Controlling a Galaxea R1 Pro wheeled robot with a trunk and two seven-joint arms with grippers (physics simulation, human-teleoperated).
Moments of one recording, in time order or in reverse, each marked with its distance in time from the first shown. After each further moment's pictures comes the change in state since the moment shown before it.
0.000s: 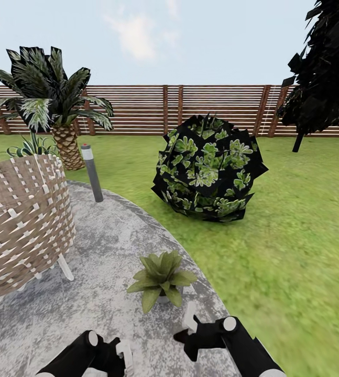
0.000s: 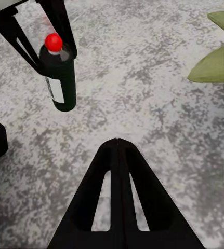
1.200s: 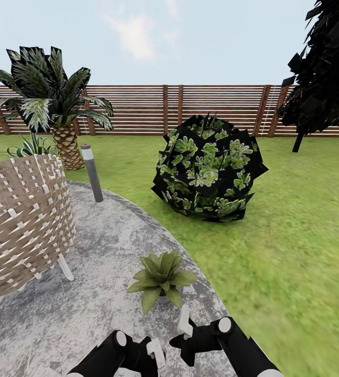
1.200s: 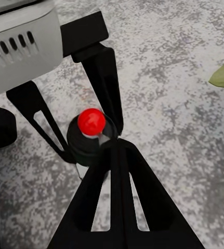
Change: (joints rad) left arm 0.000 -0.164 -0.001 0.000 0.014 -0.015 0.003; right arm 0.000 0.001 0.083 0.000 -0.001 -0.001 0.005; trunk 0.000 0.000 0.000
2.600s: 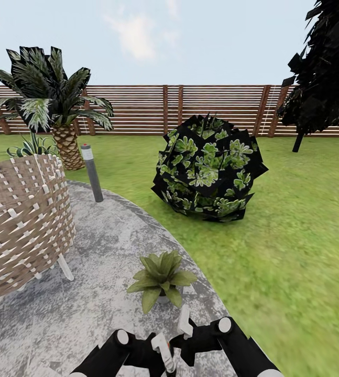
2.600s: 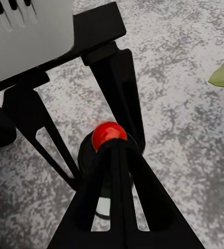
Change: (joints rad) left arm -0.002 -0.016 -0.002 -0.001 0.119 -0.049 -0.004; right arm 0.000 0.000 0.000 0.000 0.002 0.000 -0.002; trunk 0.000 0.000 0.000
